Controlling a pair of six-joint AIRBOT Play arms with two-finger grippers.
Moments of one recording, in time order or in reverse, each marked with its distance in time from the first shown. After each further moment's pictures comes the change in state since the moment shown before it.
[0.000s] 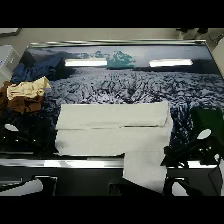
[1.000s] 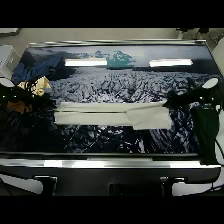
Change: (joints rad) left arm -0.218 -0.381 0.925 -0.044 -0.029 -0.270; right arm 0.151 -0.528 0.917 0.182 -0.277 0.152
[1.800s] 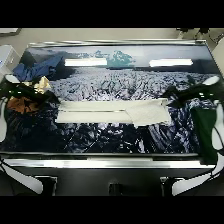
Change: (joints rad) left arm 0.040 -0.122 0.175 0.020 -0.115 -0.035; right arm -0.109 -0.138 0.143 0.089 0.111 -0.072
